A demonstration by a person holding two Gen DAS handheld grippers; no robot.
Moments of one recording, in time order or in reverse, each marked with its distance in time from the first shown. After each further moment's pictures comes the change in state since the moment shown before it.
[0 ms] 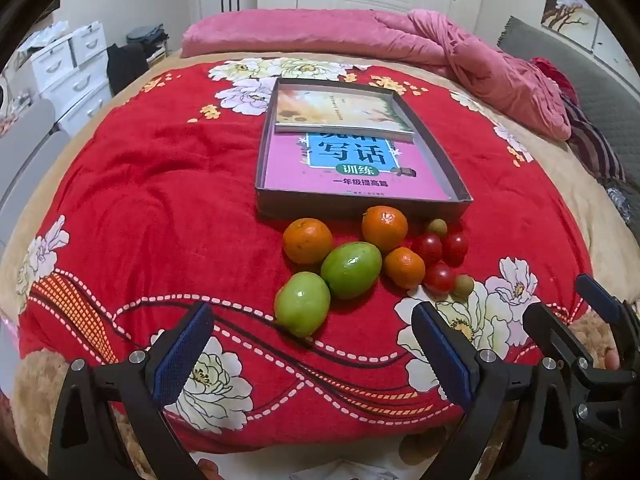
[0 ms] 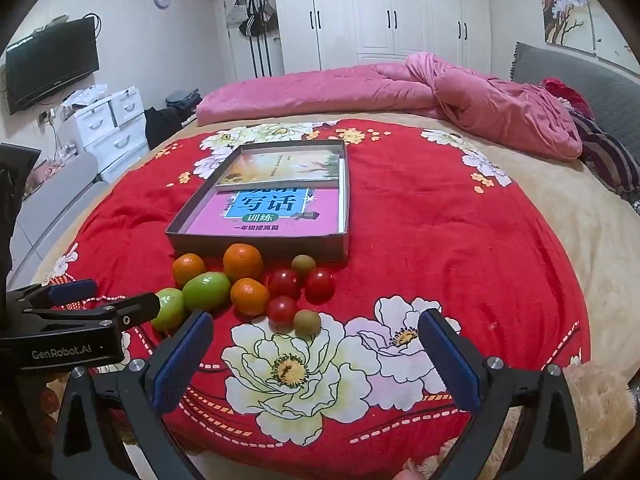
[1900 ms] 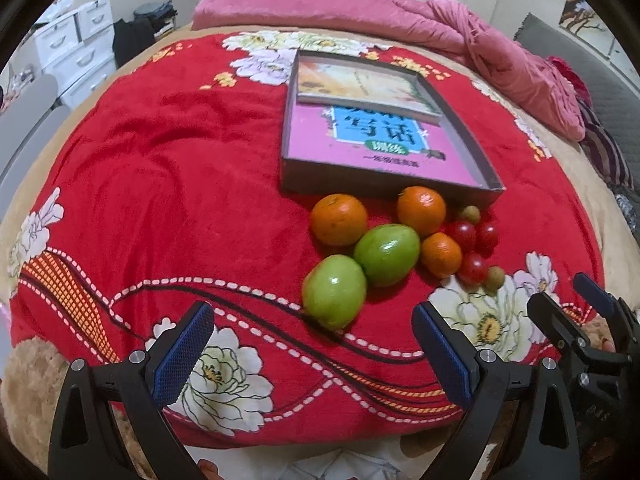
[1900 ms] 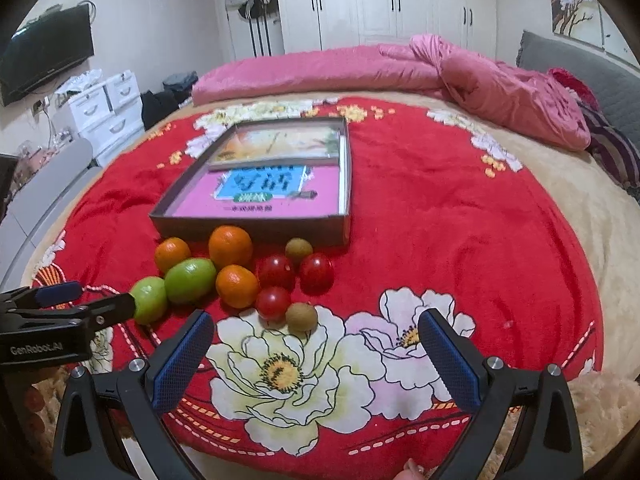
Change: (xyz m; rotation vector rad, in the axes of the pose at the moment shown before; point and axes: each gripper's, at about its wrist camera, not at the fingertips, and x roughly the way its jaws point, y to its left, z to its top) left arm 0.029 0.025 -0.003 -0.062 0.092 -0.014; right arm 0.037 -0.003 0.000 -0.006 0.083 -0.002
